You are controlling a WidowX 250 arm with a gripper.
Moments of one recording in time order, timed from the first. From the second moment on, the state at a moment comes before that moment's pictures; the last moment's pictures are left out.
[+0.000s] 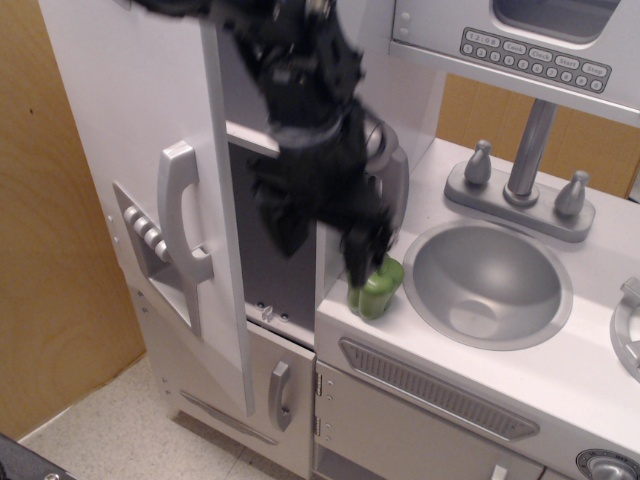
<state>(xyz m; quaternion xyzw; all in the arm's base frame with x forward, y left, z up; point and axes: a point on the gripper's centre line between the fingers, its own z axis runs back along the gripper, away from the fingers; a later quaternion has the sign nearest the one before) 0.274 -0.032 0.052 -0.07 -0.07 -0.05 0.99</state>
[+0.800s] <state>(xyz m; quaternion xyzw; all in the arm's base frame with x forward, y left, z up) 0.283 0.022 0.055 0.05 -0.01 0.08 1.00</state>
